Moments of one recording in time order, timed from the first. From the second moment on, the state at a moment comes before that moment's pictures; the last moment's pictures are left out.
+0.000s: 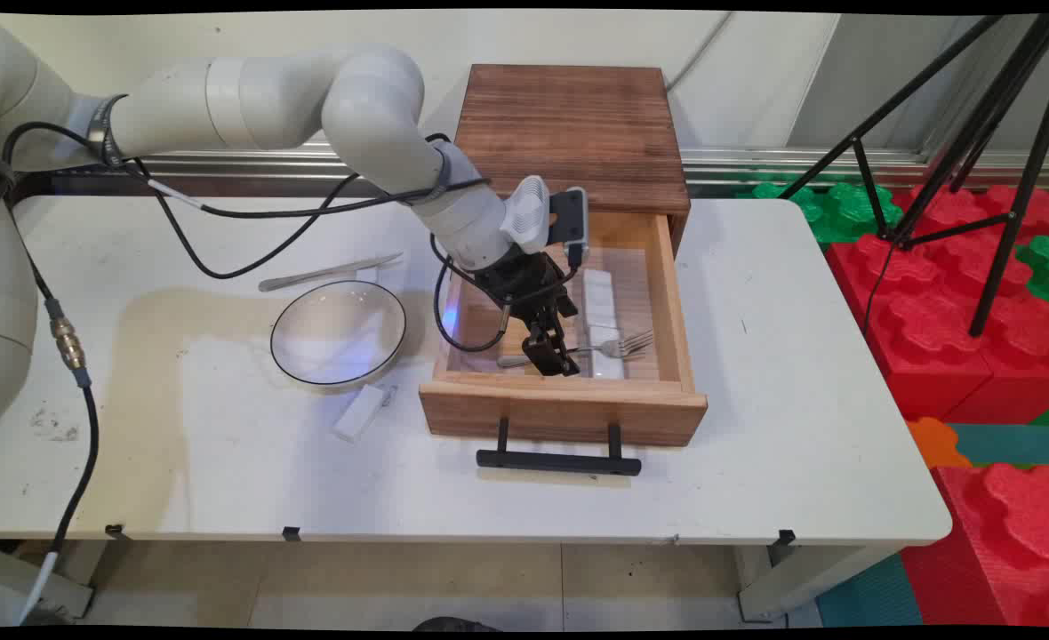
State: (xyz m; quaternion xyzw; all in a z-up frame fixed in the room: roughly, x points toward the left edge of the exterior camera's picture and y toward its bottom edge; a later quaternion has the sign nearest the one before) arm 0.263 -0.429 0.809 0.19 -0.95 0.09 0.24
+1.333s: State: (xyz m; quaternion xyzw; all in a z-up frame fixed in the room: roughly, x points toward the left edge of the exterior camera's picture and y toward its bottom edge) arm 0.365 -0.386 0.904 0.24 -0.91 0.14 0.30
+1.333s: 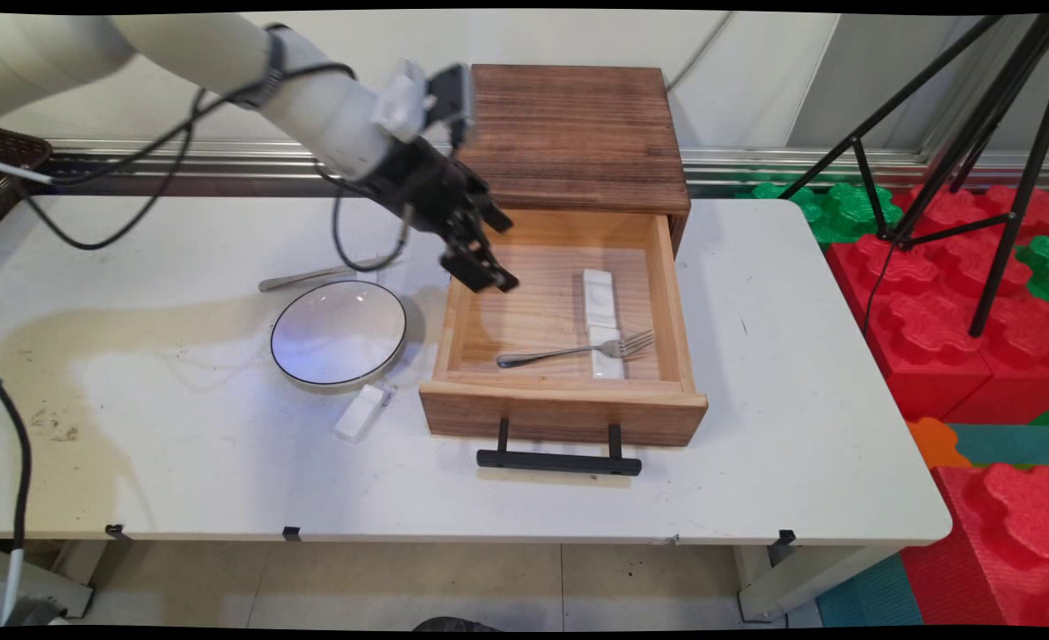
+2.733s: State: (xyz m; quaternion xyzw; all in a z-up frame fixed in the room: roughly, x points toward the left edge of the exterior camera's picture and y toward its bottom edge) arm 0.546 -0.360 0.922 0.32 -0.91 0.18 0.20
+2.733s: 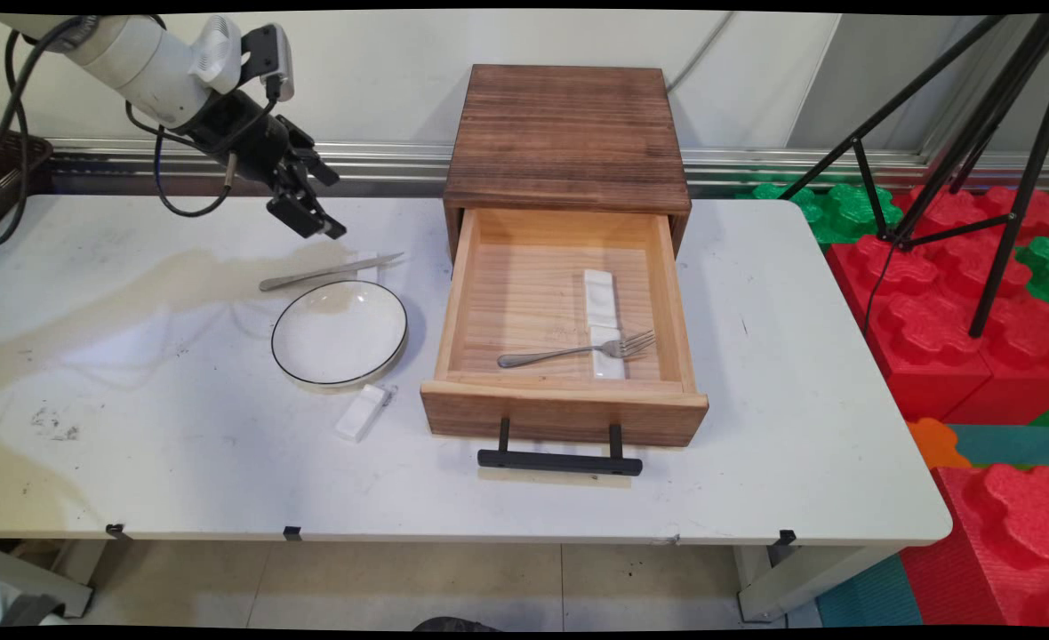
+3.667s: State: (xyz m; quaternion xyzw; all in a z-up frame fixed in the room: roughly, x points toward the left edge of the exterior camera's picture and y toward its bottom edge) arm 0.582 -0.414 0.874 0.32 -0.93 0.14 0.10
